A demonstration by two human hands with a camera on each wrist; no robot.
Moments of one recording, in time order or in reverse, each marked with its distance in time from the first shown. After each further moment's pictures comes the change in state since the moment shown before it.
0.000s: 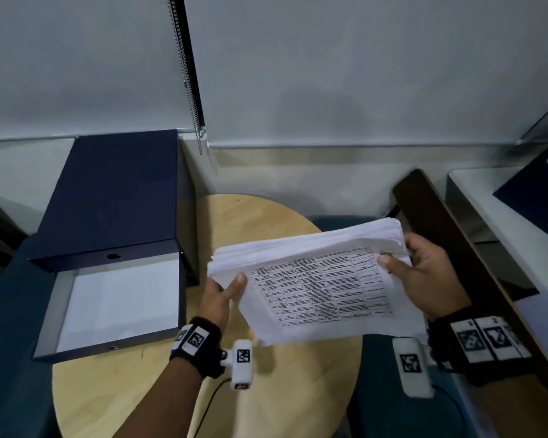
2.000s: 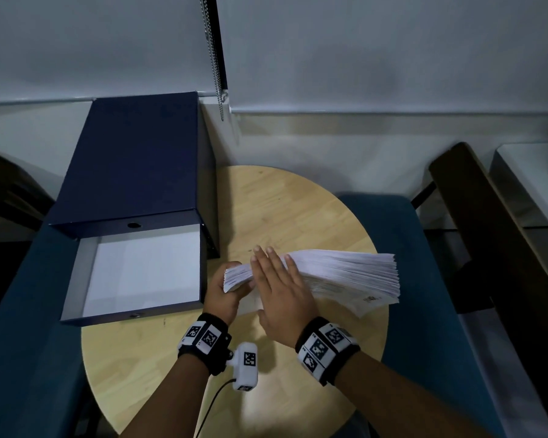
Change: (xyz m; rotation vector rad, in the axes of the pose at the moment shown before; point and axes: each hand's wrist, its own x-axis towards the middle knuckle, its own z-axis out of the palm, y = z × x) left_hand -0.009 -0.045 -0.044 0.195 0.087 0.065; right_hand -0.050 0.033 0.248 -0.943 -0.387 -0.537
